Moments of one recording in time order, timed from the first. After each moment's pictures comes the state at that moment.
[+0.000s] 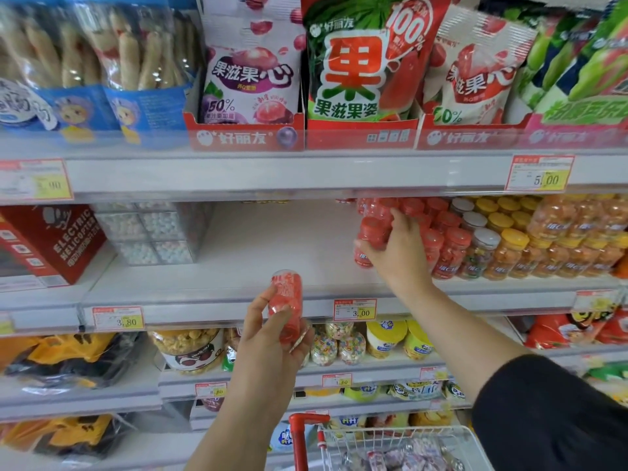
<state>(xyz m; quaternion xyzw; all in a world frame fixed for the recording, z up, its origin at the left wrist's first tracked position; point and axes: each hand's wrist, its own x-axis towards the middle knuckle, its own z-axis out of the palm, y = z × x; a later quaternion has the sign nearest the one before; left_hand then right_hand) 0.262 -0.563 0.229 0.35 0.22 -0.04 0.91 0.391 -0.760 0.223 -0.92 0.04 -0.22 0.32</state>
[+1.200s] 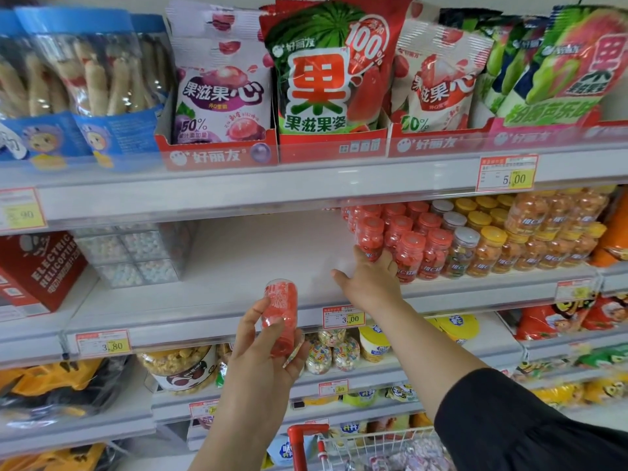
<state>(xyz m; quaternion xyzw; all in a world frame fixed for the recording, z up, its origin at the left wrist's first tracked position) 0.255 -0.567 0.241 0.39 0.20 -0.04 0.90 0.386 -0.738 0.198 -0.97 0.13 0.01 0.20</state>
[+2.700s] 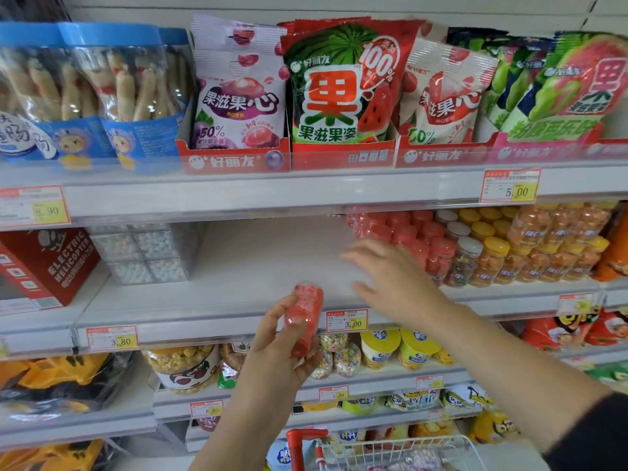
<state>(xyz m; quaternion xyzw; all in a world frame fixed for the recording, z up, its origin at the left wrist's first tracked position) 0.252 -0.570 0.247 0.49 0.16 -0.10 0.85 0.336 -0.767 0.269 -0.97 -0.21 -0.11 0.10</state>
